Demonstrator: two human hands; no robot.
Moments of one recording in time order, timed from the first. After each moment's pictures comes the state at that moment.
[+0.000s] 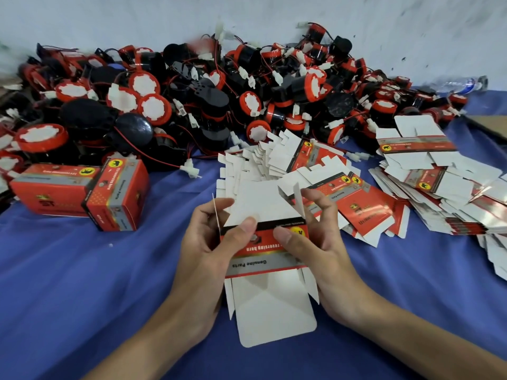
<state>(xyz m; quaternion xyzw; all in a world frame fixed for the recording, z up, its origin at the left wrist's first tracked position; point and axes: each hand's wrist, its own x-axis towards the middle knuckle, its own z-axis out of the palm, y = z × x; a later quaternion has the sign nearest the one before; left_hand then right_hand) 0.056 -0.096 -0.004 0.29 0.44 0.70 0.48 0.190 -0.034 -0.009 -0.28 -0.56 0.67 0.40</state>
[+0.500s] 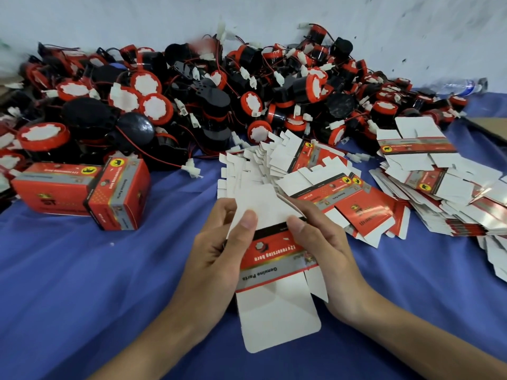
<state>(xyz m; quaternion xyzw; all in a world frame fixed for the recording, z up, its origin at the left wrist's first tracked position) 0.059 -0.100 0.000 0.44 0.45 0.65 0.42 0.190 -0.036 -0.001 -0.25 -0.61 0.63 0.42</state>
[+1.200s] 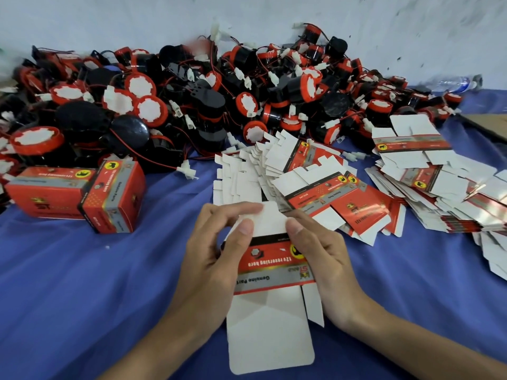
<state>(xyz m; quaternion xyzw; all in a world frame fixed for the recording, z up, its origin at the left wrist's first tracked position) 0.060 -0.101 -0.004 0.46 0.48 0.66 0.35 0.192 -0.042 -0.004 -0.29 -0.63 0.59 0.41</state>
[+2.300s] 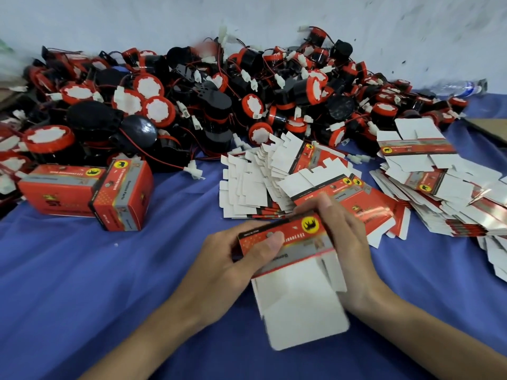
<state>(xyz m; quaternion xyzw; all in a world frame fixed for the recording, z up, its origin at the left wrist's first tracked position) 0.047 -0.096 -0.009 0.53 0.50 0.53 0.44 0.196 -0.027 0.003 -0.34 -0.55 0.61 0.46</state>
